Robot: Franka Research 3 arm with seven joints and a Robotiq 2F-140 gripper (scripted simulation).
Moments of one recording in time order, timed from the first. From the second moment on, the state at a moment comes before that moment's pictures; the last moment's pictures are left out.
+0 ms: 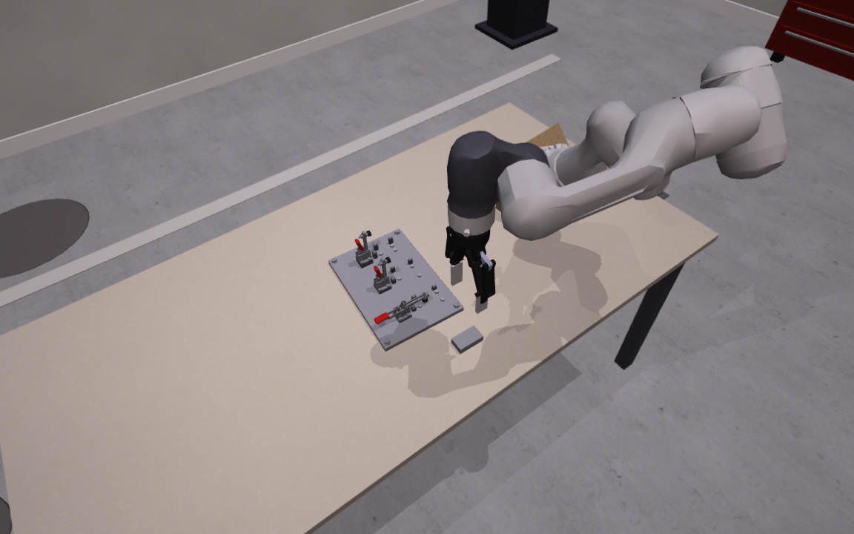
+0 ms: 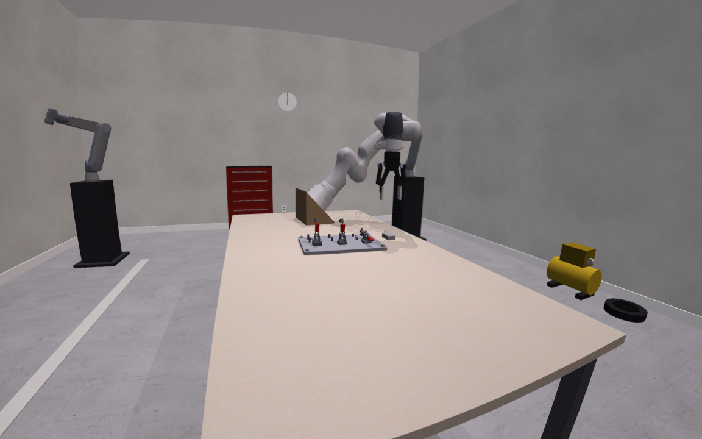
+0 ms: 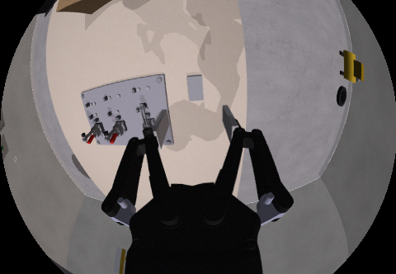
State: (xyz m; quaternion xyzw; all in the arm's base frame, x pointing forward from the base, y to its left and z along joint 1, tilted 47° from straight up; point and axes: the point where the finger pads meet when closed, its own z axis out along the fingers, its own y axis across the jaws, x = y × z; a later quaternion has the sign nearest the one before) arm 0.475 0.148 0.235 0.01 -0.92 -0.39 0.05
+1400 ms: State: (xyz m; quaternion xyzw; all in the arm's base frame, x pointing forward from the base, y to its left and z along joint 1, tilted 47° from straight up) arm 0.473 0.150 0.232 0.01 -0.92 -0.39 0.05
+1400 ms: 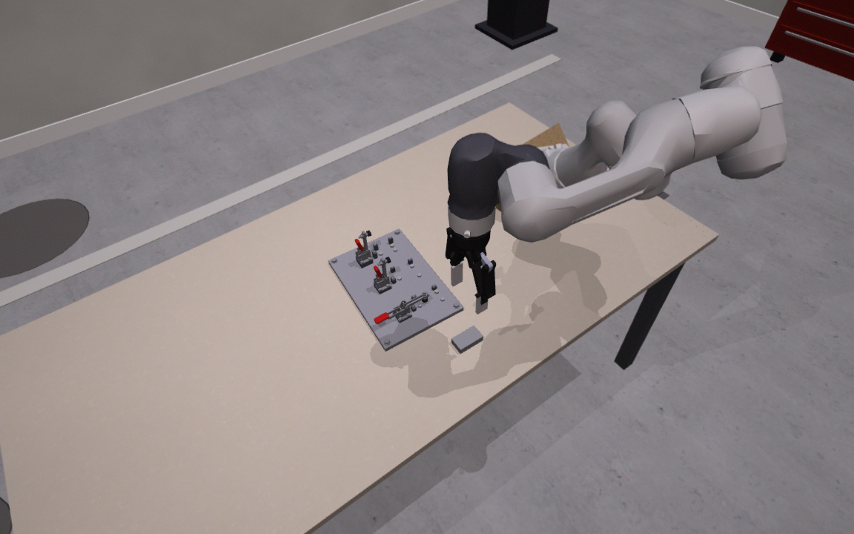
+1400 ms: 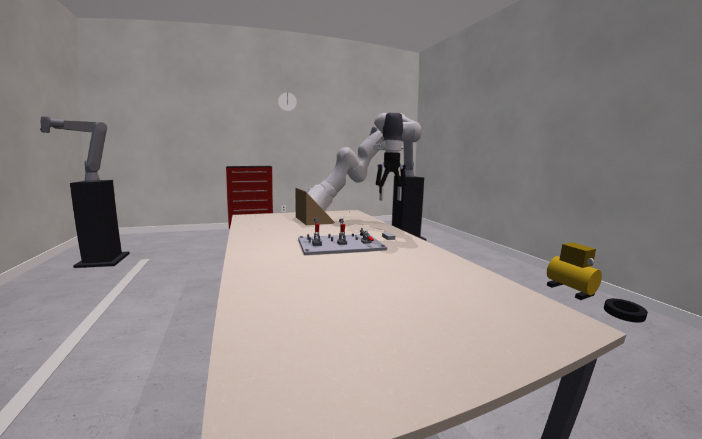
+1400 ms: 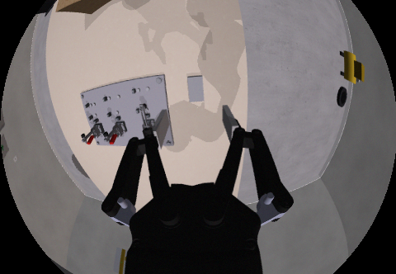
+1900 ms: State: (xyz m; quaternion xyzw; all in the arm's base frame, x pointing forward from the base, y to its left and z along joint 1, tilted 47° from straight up) arm 0.467 0.178 0.209 0.01 -0.92 -0.39 0.06
